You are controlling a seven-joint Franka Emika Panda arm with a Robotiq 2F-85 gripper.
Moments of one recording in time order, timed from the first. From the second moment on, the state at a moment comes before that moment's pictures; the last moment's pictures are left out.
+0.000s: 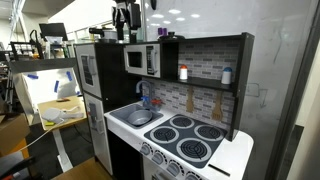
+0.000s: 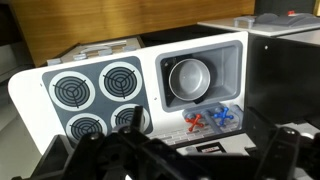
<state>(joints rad) -0.06 -0.24 -0.19 -2.07 0.11 1.90 -0.09</state>
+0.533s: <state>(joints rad) -0.12 -0.20 -0.24 -2.07 0.28 1.89 -0.02</state>
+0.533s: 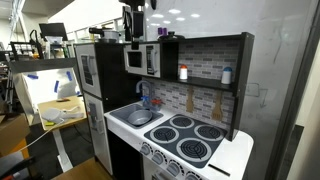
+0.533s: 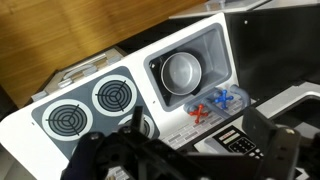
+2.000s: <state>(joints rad) -0.21 -0.03 -0.28 -2.03 0.64 1.93 0.14</state>
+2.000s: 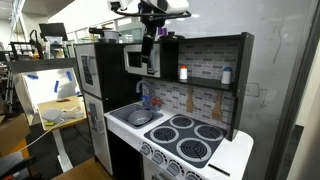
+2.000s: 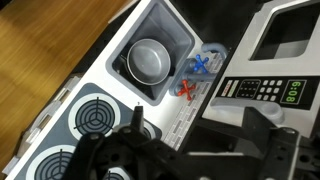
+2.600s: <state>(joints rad) -0.22 -0.02 -0.28 -2.03 0.65 1.93 0.15</state>
